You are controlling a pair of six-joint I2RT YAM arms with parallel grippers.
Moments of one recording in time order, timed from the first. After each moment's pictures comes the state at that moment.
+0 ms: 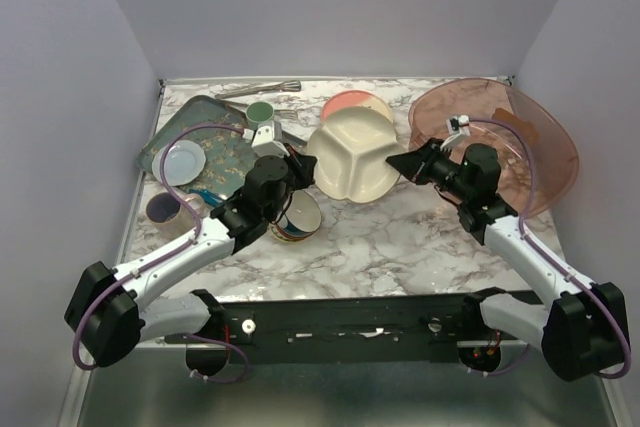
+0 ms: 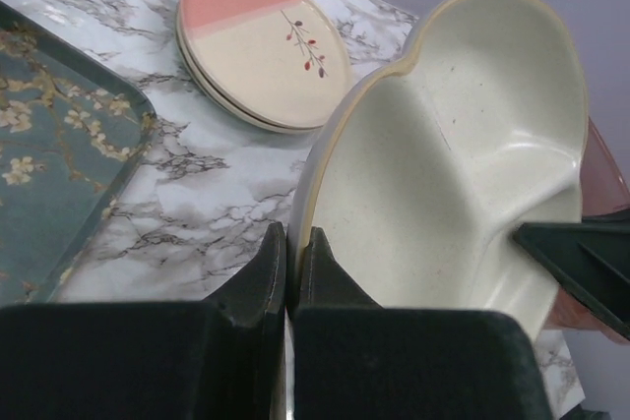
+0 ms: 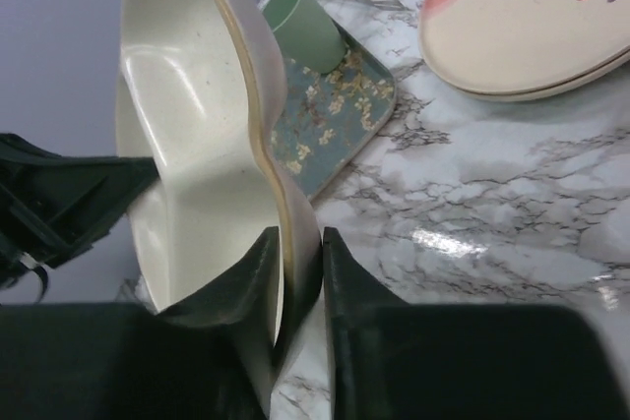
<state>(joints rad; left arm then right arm) -0.76 1.13 0.77 0.17 -0.38 -0.72 0.29 1.09 0.63 0.31 -0.44 0.65</state>
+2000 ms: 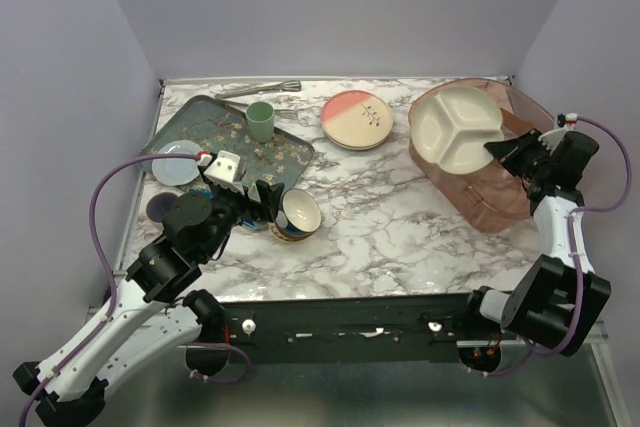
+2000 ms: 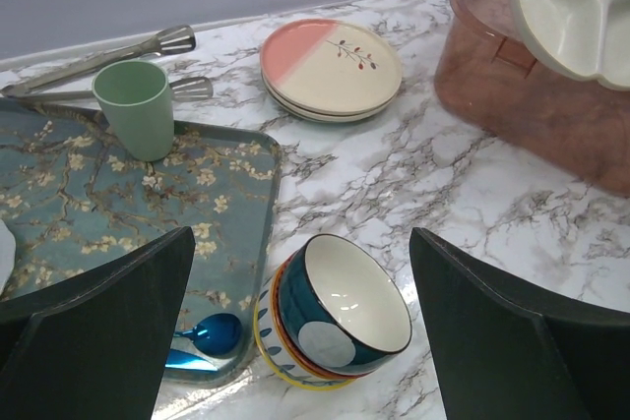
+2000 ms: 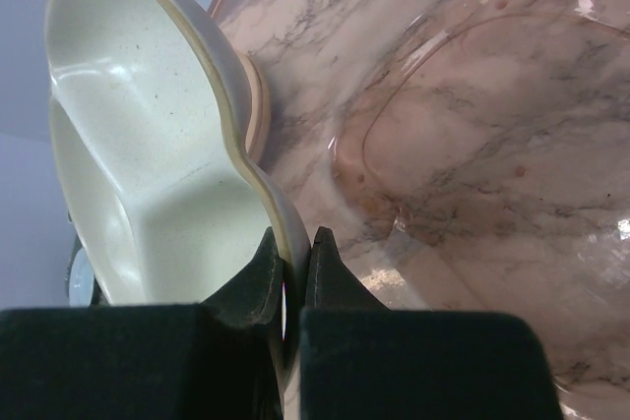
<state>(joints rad) -0.75 0.57 0.76 -0.29 -0.28 -0.15 -0.47 1.20 0.81 0.00 -0.63 0.52</state>
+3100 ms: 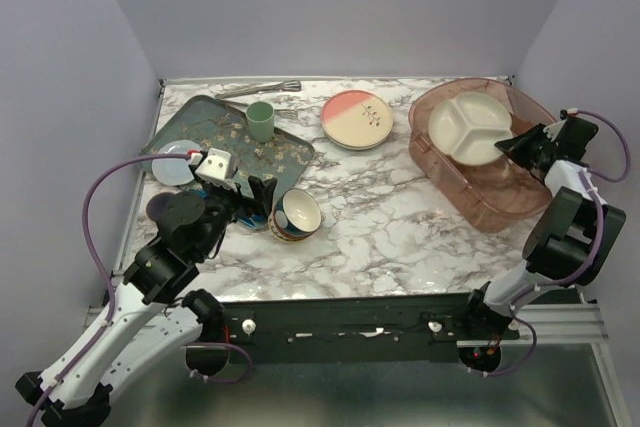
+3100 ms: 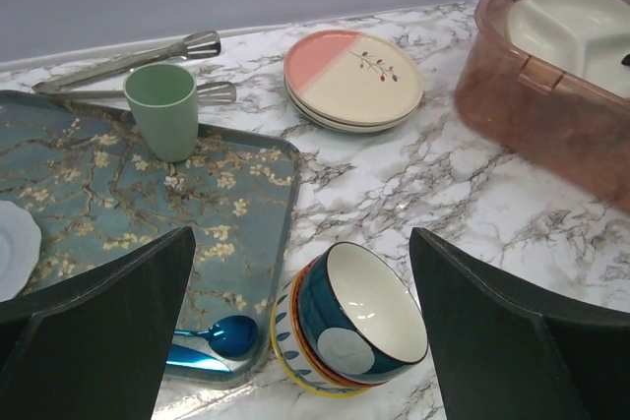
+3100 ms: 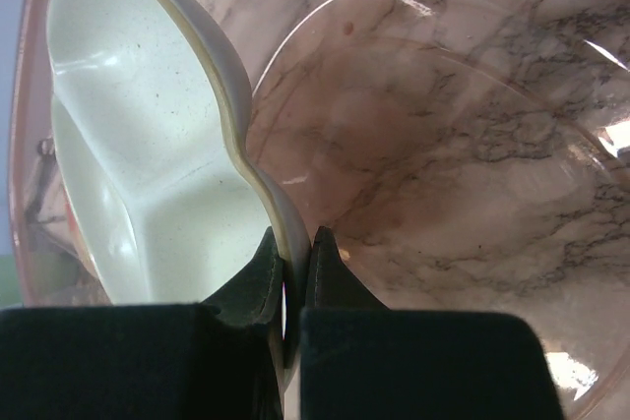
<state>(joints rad) -0.68 0.55 0.76 -0.29 -0.27 -0.15 -0.51 1.61 1.04 -0.06 -0.54 0.47</state>
